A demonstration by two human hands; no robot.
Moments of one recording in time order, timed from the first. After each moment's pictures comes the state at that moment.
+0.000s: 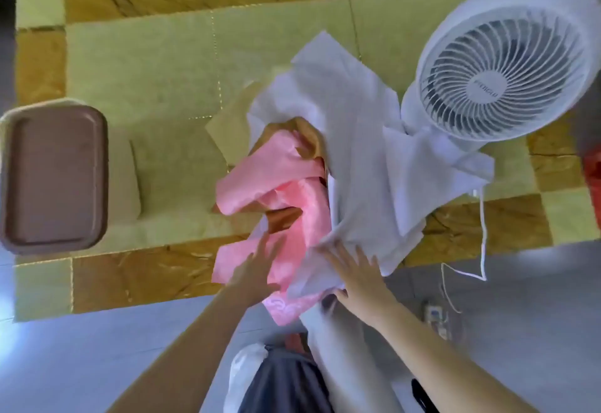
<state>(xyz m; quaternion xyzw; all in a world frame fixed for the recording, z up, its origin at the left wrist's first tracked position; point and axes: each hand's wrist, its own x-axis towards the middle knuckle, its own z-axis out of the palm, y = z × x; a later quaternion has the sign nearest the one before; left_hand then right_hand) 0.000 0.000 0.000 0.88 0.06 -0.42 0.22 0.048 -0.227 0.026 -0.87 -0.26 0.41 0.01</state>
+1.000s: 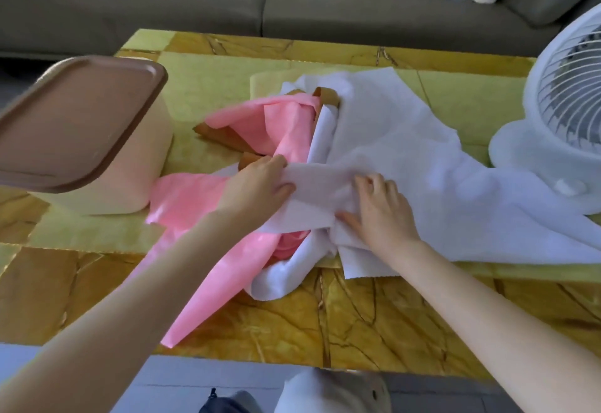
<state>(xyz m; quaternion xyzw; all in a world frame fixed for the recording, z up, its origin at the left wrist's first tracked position) 0.082 0.087 -0.030 0.97 0.13 0.07 0.19 0.158 -0.106 -0.066 -0.96 -0.29 -0.01 0.02</state>
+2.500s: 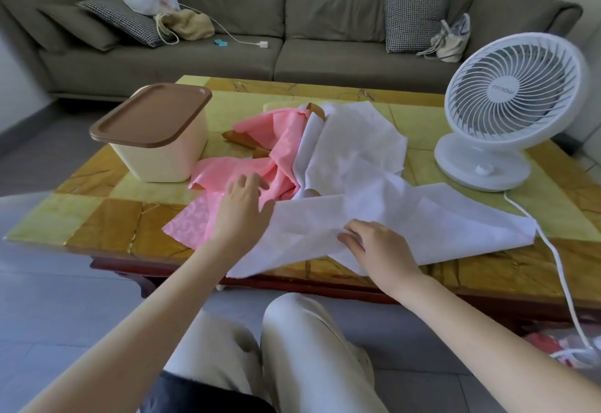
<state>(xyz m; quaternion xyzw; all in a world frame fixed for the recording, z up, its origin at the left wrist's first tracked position) -0.076 0.002 -0.003 0.93 0.20 0.19 0.25 -0.005 -0.217 -0.020 -0.90 -0.38 -0.04 0.22</state>
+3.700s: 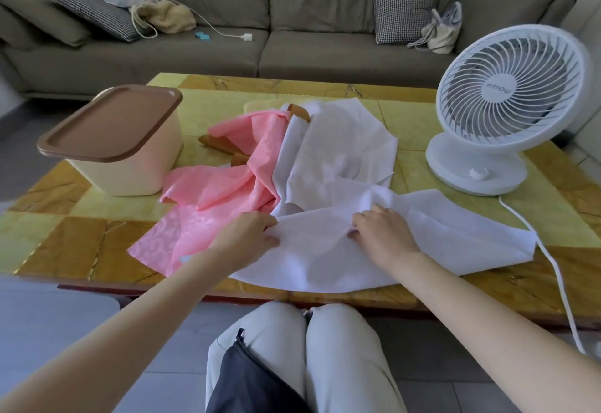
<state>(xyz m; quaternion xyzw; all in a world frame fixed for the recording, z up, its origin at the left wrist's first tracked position) -0.032 -0.007 -0.012 0.97 0.13 -0.05 0.21 0.084 -0.215 -0.028 -0.92 -0.39 -0.04 -0.05</state>
